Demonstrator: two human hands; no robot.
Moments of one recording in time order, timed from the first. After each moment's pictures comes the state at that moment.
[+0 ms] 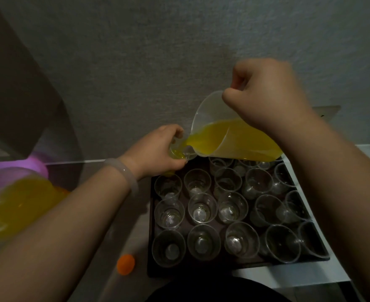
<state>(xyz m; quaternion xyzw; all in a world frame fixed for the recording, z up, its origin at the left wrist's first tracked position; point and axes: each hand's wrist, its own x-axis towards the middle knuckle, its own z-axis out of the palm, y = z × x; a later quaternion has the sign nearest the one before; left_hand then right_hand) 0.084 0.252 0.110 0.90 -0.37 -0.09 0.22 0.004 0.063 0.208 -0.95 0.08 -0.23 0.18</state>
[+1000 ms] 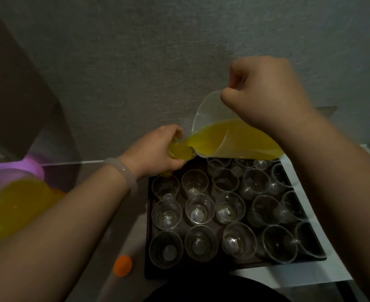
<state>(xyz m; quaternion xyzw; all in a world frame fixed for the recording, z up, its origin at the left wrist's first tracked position) 0.088 0.248 0.106 0.90 -0.37 -0.08 0.20 0.004 0.062 0.212 -0.96 0.06 -0.24 0.14</state>
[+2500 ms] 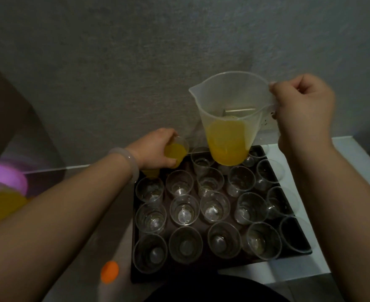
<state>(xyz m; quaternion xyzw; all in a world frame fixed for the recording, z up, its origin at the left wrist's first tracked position) 0.108 0.204 0.085 0.90 -0.40 -0.14 0.13 -0.026 -0.007 0.163 -0.68 0.26 -0.42 0.55</state>
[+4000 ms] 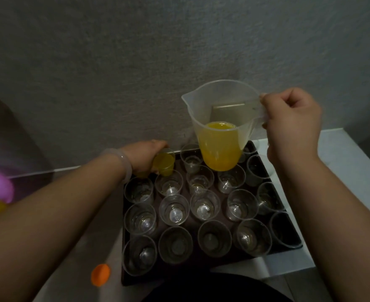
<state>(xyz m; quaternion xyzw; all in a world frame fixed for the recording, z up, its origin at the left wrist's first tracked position) 0.118 0.196 0.061 0.87 -0.44 -0.20 0.00 -0.040 -0.015 0.138 -0.66 0.29 -0.41 0.55</state>
